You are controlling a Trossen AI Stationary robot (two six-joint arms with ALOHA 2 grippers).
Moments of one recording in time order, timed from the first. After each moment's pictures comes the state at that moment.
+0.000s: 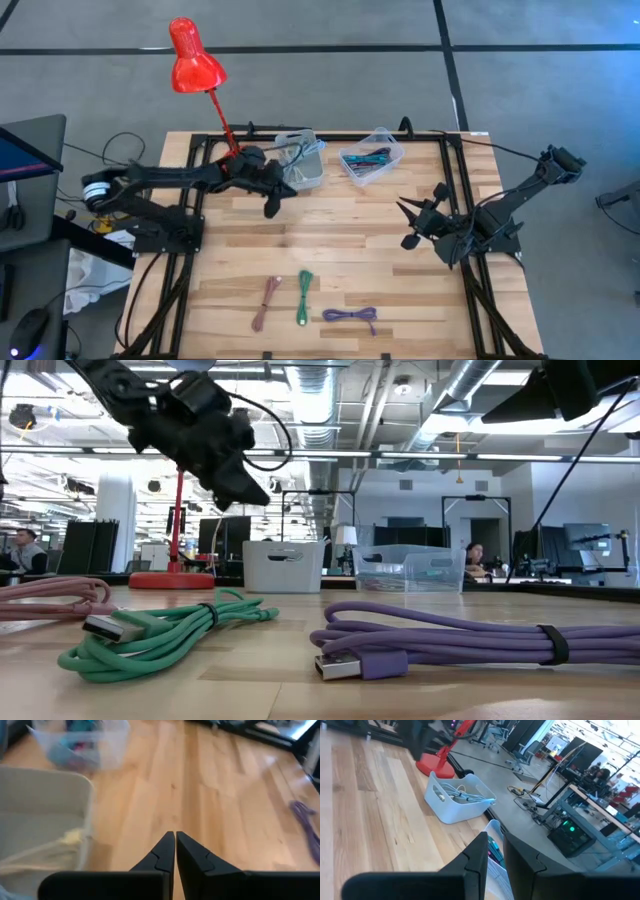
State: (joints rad) left arm 0.38 1.15 0.63 0.09 0.37 0.02; right arm 0.62 0.91 0.60 -0.41 1.26 0.19
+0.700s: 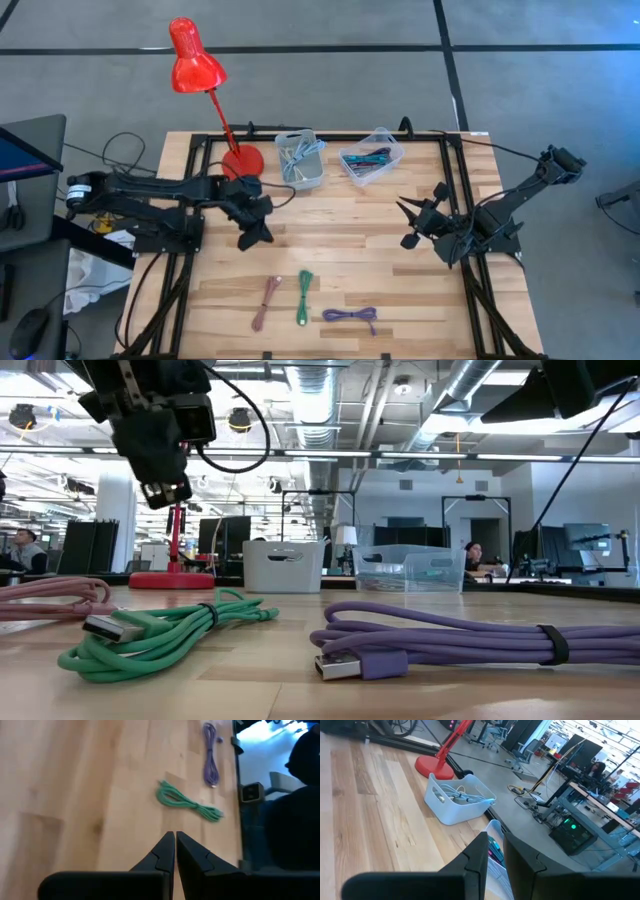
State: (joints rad) left arm 0.10 0.98 0.63 -0.36 0.52 -0.29; right arm 0.62 0.91 0.60 -0.41 1.26 0.20
